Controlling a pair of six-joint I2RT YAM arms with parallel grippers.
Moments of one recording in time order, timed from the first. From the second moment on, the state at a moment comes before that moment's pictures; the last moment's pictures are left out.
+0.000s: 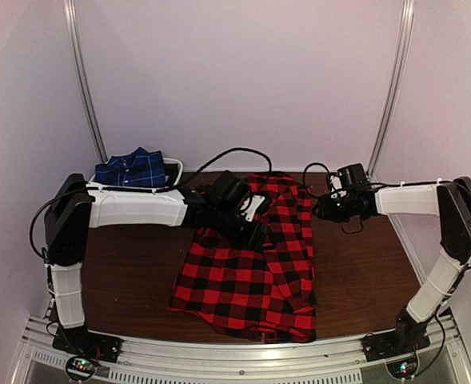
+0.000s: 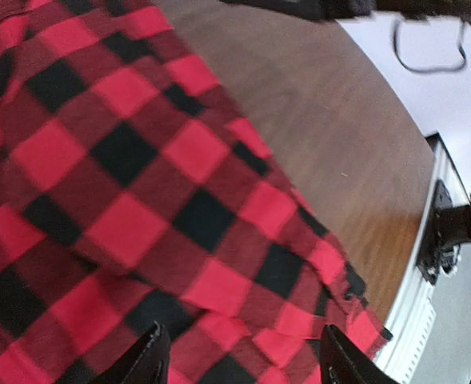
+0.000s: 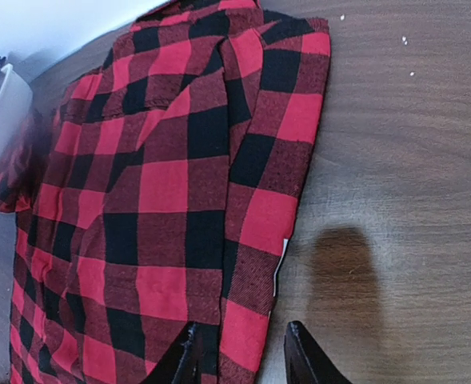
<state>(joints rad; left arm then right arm) -1.00 2.02 1.54 -0.31 0.32 -0.37 0.31 1.64 0.99 -0.12 -0.15 0.43</state>
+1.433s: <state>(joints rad) -0.80 1.75 0.97 -0.38 -0.01 -0.53 0.26 2.13 1.37 -0.11 -0.07 0.43</state>
